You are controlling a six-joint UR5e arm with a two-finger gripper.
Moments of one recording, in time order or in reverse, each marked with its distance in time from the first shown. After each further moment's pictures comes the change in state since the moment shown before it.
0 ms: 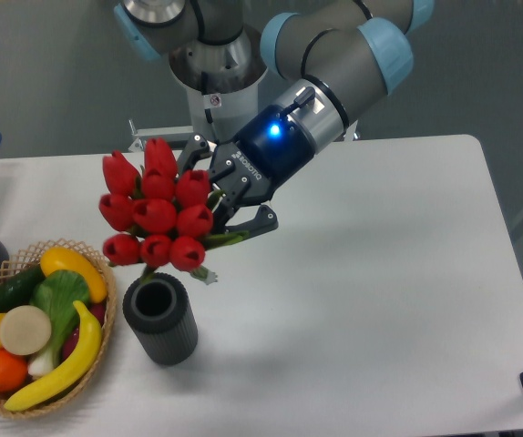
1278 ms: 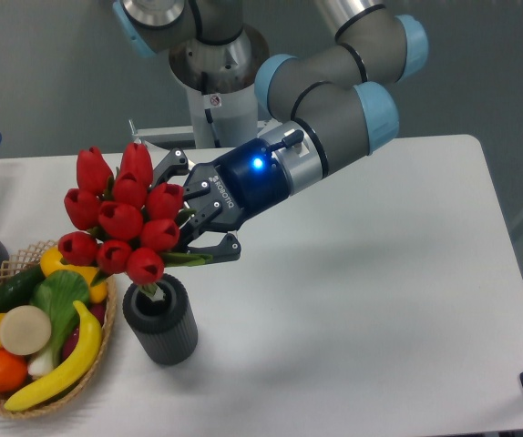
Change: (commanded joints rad) arm -0.049 -0.106 0.025 0.000 -0.077 0.015
